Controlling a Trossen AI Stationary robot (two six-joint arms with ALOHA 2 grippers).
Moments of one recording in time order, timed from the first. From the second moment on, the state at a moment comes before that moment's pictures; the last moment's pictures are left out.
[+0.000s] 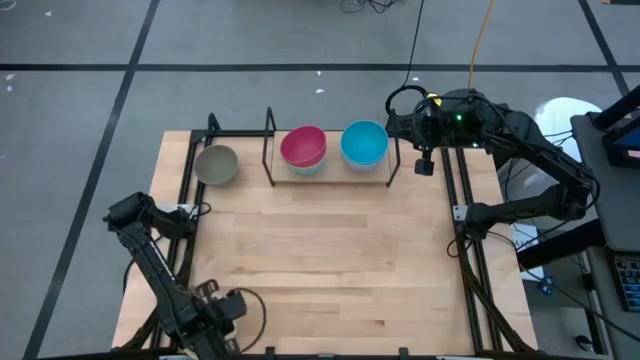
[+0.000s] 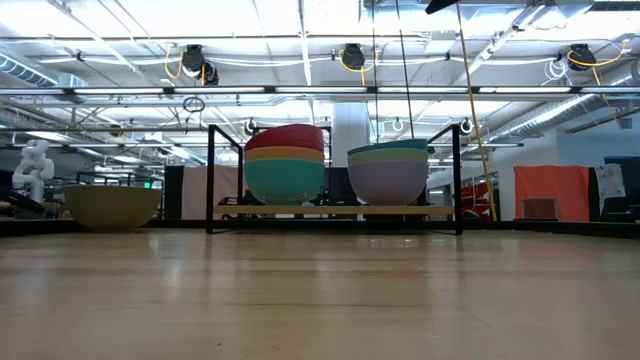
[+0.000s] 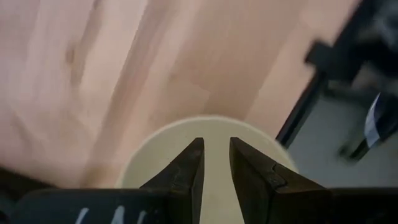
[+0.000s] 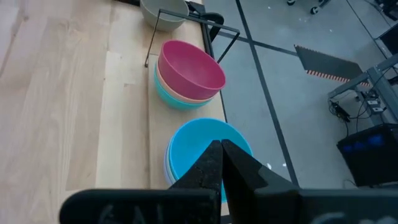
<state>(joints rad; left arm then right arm) -0.96 1.77 1.50 -1.23 -0.07 -1.39 -0.40 1.14 1.54 -1.02 0.05 -0.46</state>
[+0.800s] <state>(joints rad) -1.00 1.77 1.45 -1.20 -0.16 -0.68 -0.40 1.14 1.54 -1.00 0.05 -0.43</state>
